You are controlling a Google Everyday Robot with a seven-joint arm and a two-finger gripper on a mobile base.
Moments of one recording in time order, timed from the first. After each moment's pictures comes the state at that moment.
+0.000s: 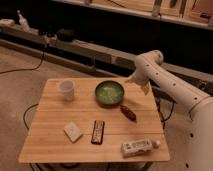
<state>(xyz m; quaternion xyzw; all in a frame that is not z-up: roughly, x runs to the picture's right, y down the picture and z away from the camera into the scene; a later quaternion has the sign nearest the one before) 0.209 -0.001 0.872 -0.20 -0.12 -0.43 0.88</state>
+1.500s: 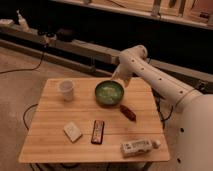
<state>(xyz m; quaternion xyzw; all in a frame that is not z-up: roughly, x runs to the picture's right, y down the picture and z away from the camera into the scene) 0.088 -0.037 0.877 -0.11 -0.18 -0.51 0.83</state>
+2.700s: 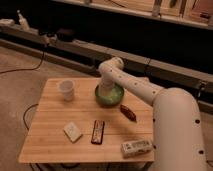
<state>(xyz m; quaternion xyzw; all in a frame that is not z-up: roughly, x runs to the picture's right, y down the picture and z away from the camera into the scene) 0.011 0.041 0.930 -0.19 -0.22 -0.55 0.79</state>
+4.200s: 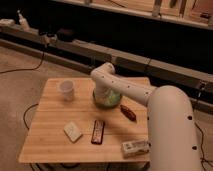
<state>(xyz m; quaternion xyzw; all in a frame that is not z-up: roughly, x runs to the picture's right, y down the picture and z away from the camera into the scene) -0.023 0.093 0.922 -0.25 -0.23 -0.54 0.77</state>
